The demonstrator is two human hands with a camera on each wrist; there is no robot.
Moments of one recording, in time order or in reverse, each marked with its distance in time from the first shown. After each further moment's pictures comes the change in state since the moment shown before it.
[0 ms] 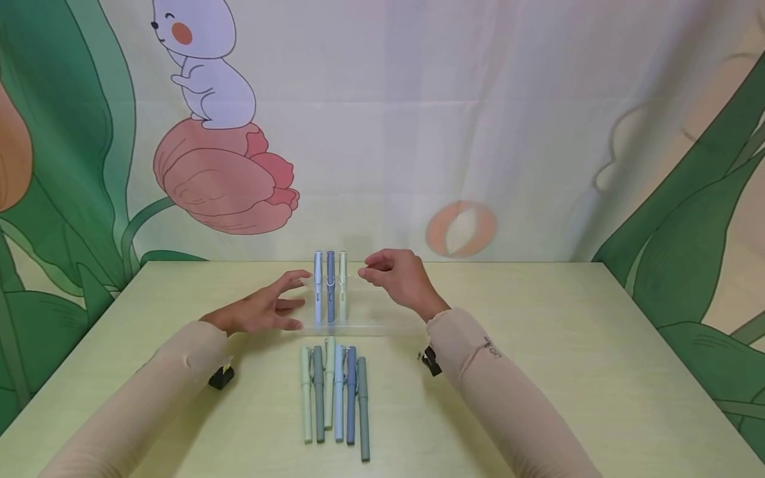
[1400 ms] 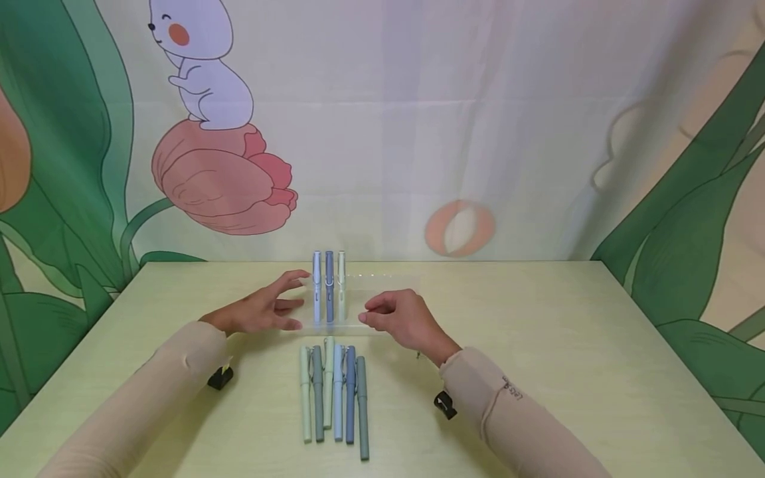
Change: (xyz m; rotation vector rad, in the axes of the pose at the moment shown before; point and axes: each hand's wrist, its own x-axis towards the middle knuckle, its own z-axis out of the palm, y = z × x) left_hand -0.002 0.003 0.000 -0.012 -0.001 -0.004; right_hand -0.051 0.024 0.016 0.049 -0.092 0.021
